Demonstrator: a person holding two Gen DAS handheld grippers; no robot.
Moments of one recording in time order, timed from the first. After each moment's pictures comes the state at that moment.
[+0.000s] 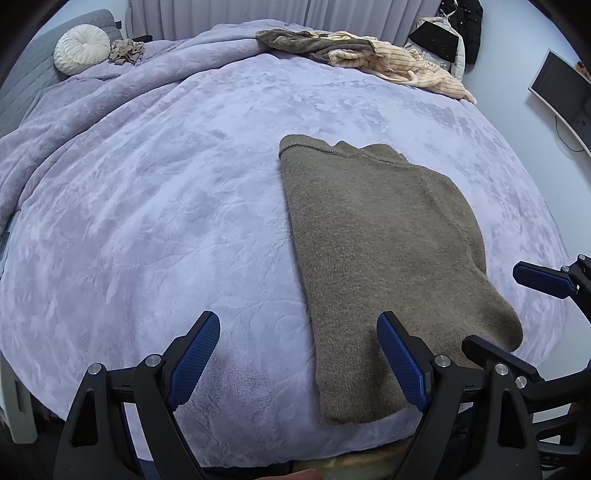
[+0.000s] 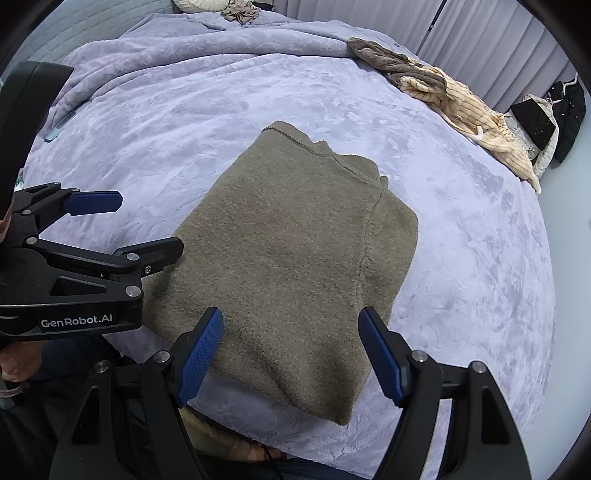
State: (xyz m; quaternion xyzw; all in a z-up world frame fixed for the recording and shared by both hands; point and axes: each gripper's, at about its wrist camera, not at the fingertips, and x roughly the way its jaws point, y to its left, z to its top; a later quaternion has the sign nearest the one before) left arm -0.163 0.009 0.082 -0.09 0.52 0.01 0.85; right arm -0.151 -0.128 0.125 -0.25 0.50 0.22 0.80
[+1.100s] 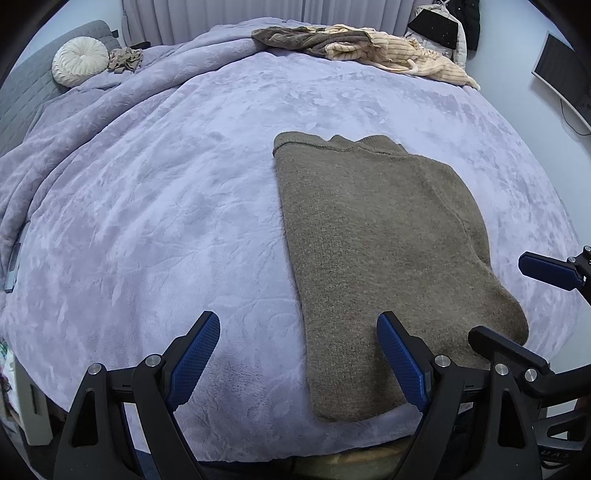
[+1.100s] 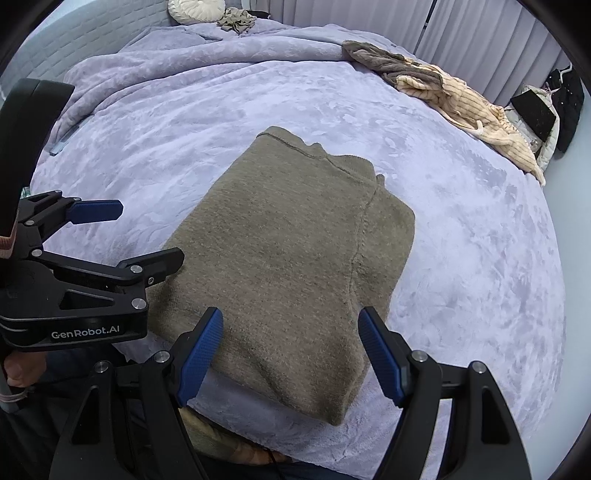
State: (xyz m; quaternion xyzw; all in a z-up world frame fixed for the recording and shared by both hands) left arm -0.160 -0.006 0.085 -0.06 0.53 0.03 0.85; right arm -0.146 -0.148 0.126 -0.21 0.50 0.24 0.80
